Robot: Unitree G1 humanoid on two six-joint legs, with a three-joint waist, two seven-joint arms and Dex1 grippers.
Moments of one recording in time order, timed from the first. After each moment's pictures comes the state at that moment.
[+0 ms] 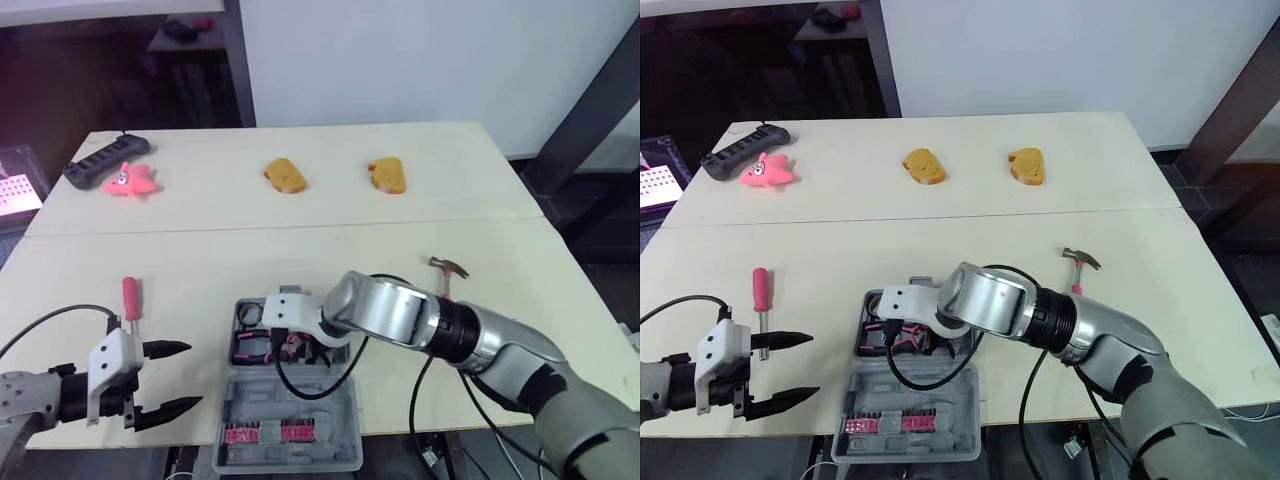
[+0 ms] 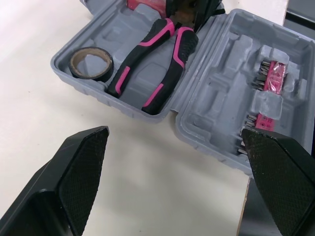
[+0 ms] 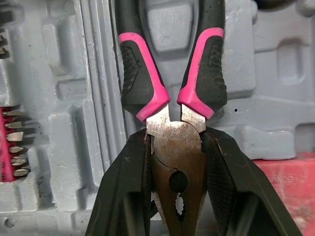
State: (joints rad) left arm 0.39 0.86 0.35 -0.26 -0.45 0.13 -1.23; right arm -1.01 -0.37 0.96 -0.20 0.37 1.34 0.63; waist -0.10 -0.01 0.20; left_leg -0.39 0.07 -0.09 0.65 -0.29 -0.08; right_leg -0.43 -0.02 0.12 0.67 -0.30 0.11
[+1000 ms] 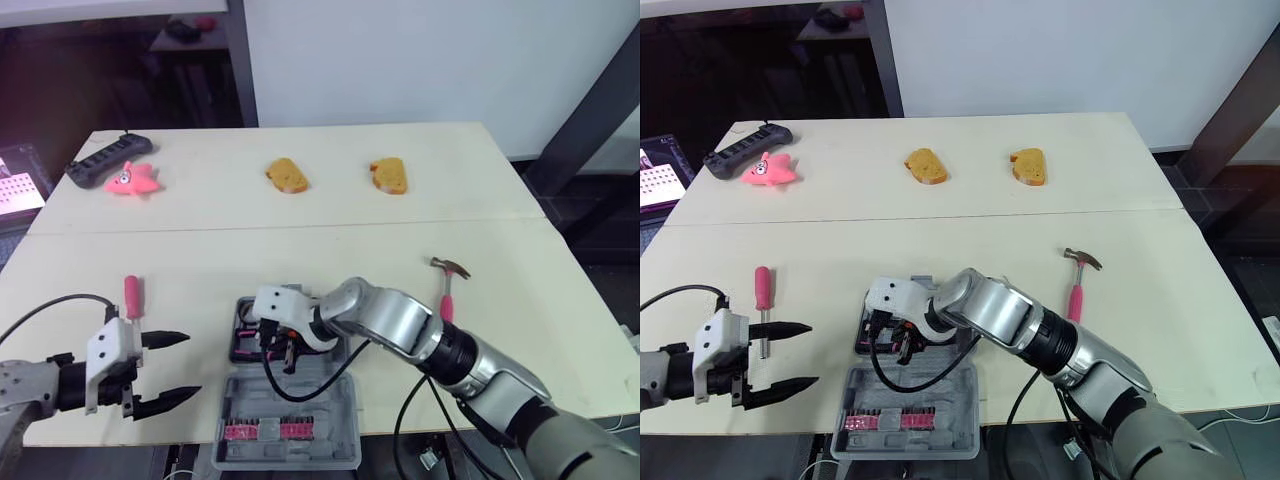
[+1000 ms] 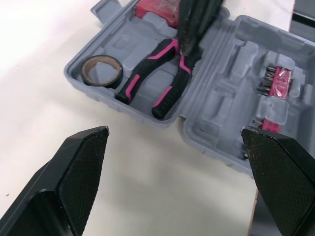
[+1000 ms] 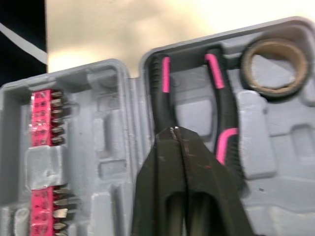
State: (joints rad) left arm 0.34 0.88 0.36 -0.25 -0.46 0.14 -1.24; right arm -0.81 -0.28 0.77 -0.20 0.32 1.15 0.67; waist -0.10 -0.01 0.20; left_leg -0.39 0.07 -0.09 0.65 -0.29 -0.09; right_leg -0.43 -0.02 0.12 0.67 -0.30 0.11
